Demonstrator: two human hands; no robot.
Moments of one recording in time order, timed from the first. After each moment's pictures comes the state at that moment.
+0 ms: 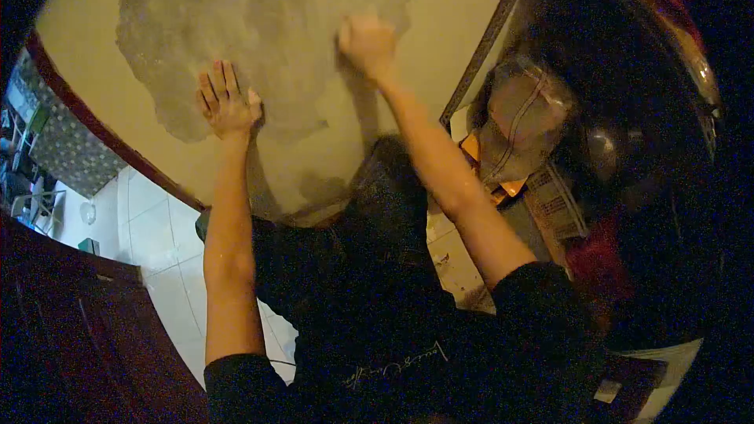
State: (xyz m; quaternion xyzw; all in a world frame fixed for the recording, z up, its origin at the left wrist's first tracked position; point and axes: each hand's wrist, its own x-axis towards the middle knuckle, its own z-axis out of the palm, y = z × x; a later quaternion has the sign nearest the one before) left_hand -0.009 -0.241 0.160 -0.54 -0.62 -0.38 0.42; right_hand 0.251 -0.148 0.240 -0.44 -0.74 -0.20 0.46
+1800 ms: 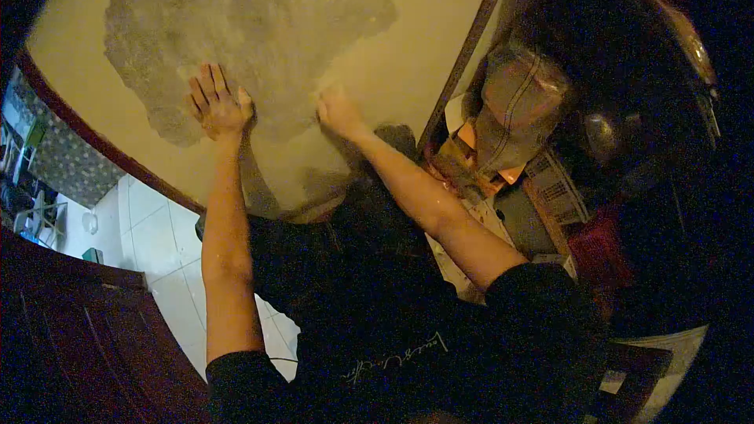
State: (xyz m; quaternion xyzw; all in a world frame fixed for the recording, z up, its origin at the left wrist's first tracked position) left_hand -0.013 -0.232 0.160 -0.53 -0.61 -0.38 0.44; right_hand 0.230 -0.172 0.066 -0.46 -0.80 0.03 0.38
